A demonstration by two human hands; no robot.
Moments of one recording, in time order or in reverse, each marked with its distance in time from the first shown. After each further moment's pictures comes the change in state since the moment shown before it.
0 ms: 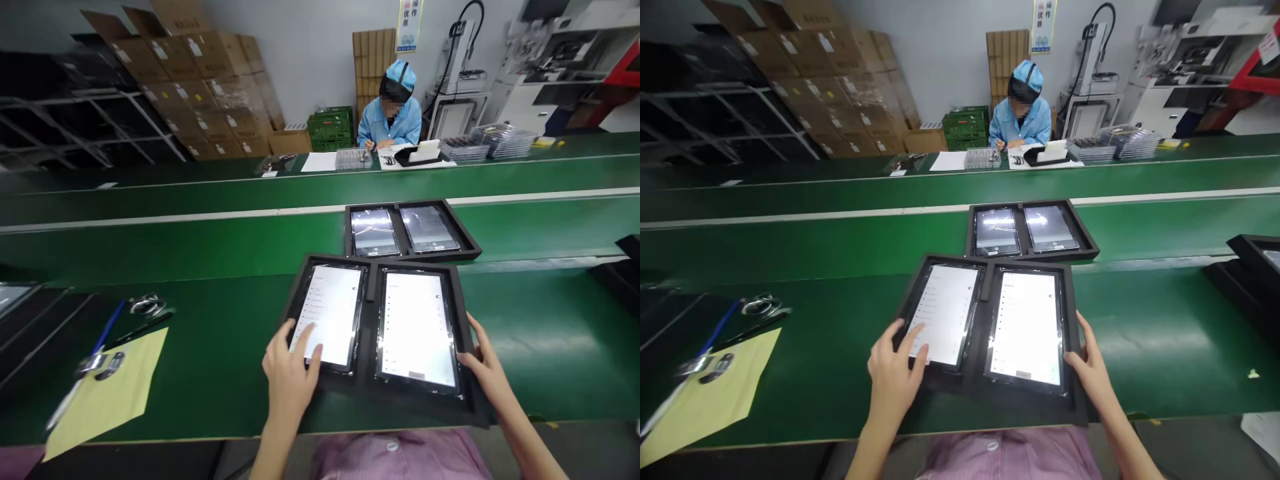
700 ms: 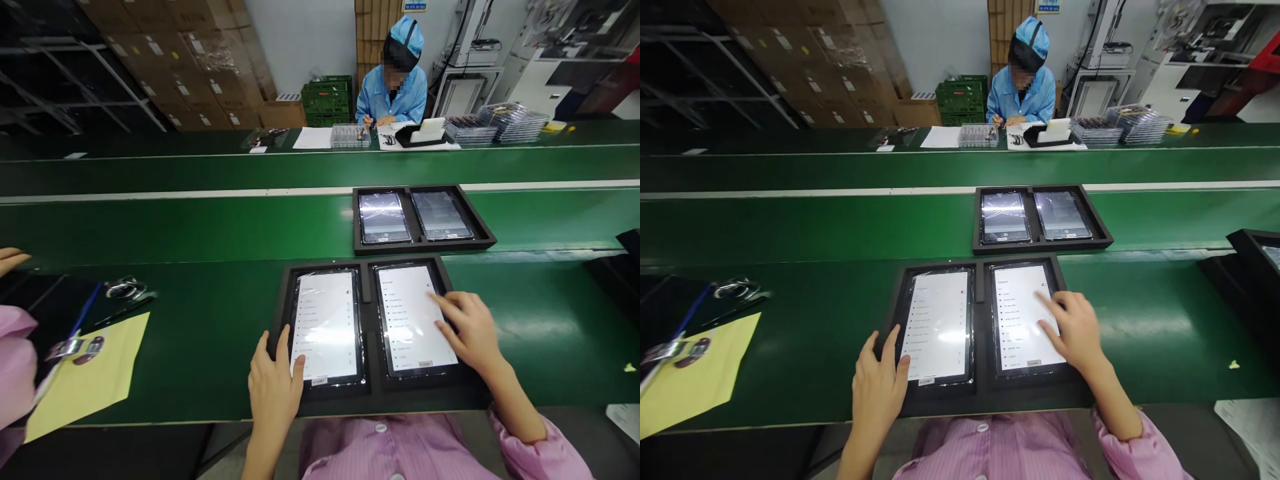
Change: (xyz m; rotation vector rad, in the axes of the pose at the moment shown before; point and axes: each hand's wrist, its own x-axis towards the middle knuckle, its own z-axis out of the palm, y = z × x) left_hand -0.046 -0.004 0.007 0.136 -0.261 -0.240; right_hand 0.040 -0.038 -0.002 -1.098 -0.063 -0.852
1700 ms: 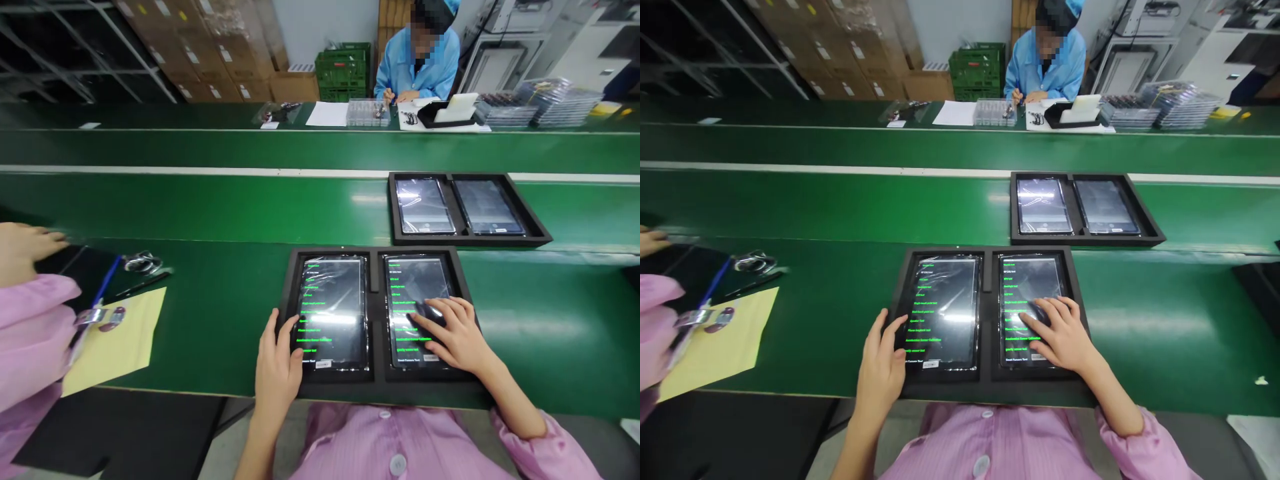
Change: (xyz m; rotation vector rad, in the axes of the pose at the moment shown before) left_hand 0.000 -0.022 -0.007 -0.340 0.043 0.096; right_hand -0.002 -0.013 0.026 0.032 -0.072 -0.377
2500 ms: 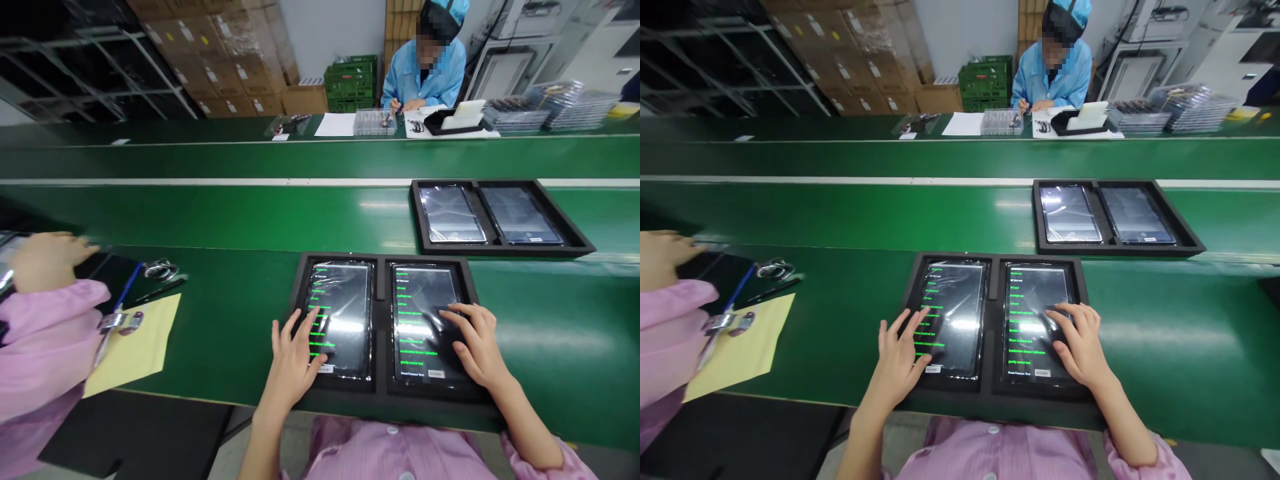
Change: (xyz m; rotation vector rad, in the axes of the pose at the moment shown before) left_hand 0.025 0.000 0.005 0.166 -0.137 0.300; right_hand -0.006 0.007 0.006 0.203 0.178 0.253
